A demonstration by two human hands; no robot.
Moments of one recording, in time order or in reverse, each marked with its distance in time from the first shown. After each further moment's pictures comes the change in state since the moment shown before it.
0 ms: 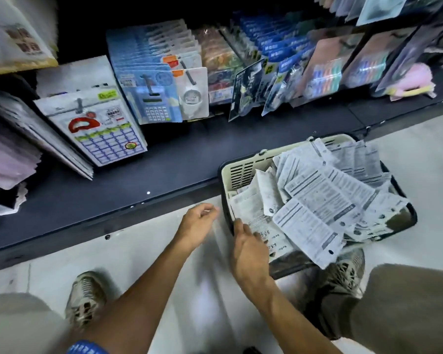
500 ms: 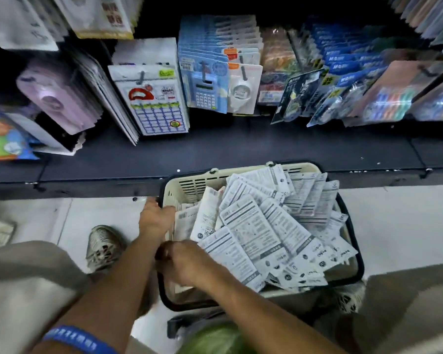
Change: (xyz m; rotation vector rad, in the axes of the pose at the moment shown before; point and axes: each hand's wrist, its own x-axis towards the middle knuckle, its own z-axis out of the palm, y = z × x) left_hand -0.035 -0.037 -0.056 -0.059 0.630 -0.377; right_hand -0.035 -0.076 -0.018 0.139 -0.545 -0.773
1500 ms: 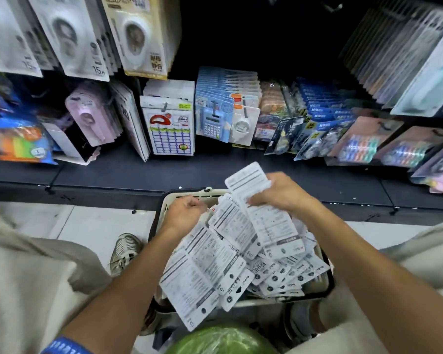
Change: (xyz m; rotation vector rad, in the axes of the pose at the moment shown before) left_hand -0.071 0.041 -0.013 -0.270 -0.252 0.254; right_hand -0.075 0.056 -0.195 0.262 0.431 0.251
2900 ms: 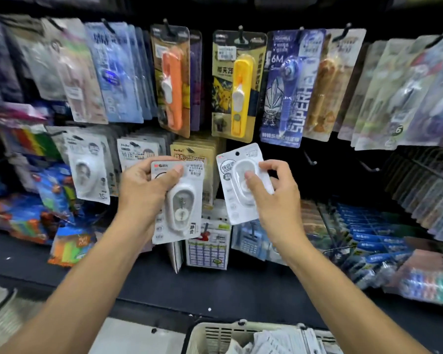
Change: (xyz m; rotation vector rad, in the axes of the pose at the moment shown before) left_hand 0.003 0.239 -0.185 -0.625 0.327 0.673; right_hand 0.050 -0.235 -0.025 0.477 0.505 -0.654
